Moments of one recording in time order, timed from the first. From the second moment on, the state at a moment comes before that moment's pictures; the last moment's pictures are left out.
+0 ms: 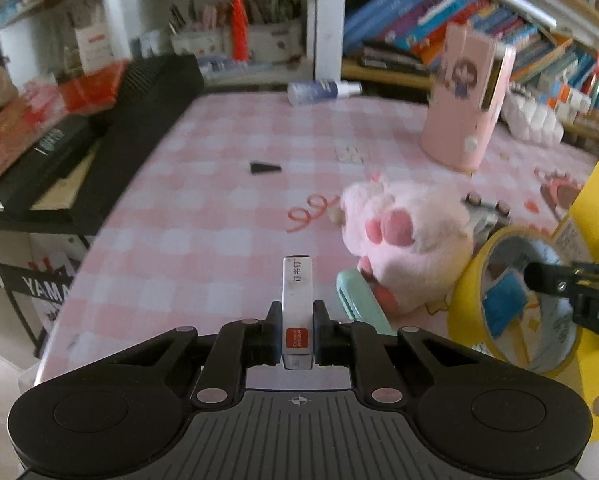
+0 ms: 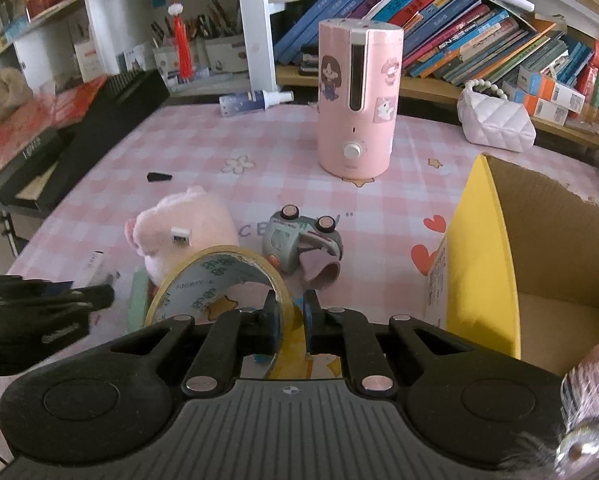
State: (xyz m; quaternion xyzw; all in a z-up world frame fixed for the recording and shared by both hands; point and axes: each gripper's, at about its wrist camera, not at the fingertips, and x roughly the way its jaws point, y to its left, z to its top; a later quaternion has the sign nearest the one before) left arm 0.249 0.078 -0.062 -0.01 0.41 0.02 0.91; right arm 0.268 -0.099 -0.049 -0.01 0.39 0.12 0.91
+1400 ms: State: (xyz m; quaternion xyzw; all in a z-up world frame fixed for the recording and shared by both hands) left arm 0.035 0.075 -0.016 -0.03 0.36 -0.06 0.93; right arm 0.078 -0.113 -0.028 0.01 0.39 0.15 0.91
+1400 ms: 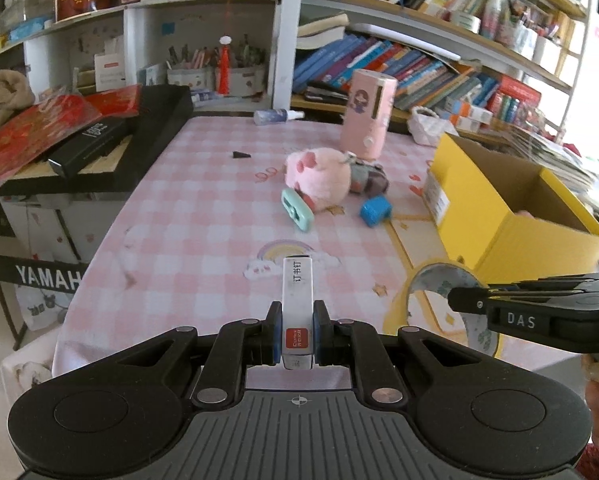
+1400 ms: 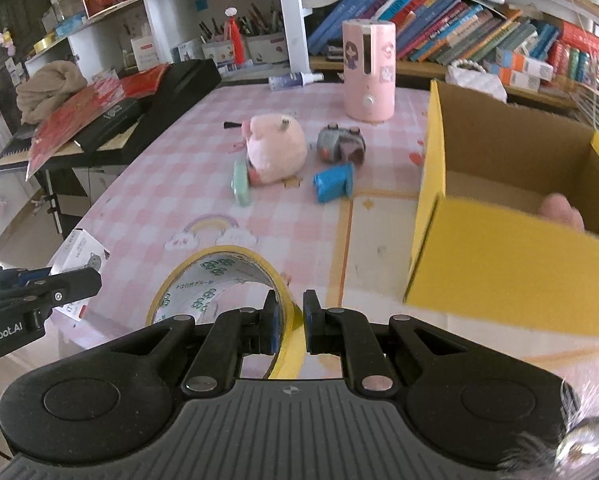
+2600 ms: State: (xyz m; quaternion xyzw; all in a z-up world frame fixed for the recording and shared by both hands) left arm -0.020 -0.022 -0.019 0.06 0.35 -0.24 0.90; right arm -0.052 -0.208 -0.040 0.11 0.40 -0.02 0.91
